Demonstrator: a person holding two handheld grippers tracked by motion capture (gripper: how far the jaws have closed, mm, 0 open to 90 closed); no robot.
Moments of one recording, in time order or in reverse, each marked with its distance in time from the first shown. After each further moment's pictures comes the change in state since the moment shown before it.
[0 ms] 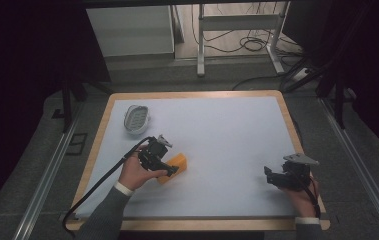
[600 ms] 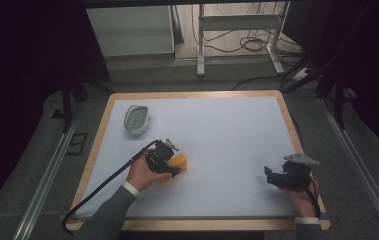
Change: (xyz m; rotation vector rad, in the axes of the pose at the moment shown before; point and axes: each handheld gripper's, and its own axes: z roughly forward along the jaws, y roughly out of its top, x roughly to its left) left arm -0.008 0.002 0.024 0.057 0.021 0.004; right arm 0.000 0.000 0.000 0.002 -0.003 0.006
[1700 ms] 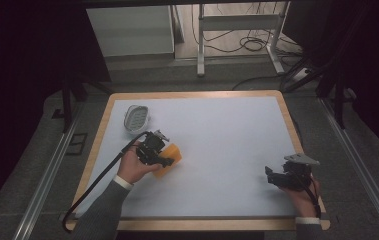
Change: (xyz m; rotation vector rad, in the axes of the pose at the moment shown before) left arm 0.029 0.003 -0.039 -0.061 -0.062 -0.041; right arm -0.002 -0.001 0.001 0.002 -0.008 -0.001
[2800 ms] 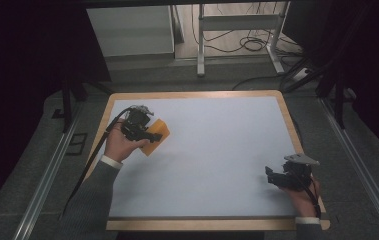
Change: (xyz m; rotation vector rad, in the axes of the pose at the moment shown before) left arm 0.046 0.028 -0.044 -0.075 0.065 -0.063; right arm -0.001 -0.001 0.001 0.003 -0.010 0.001
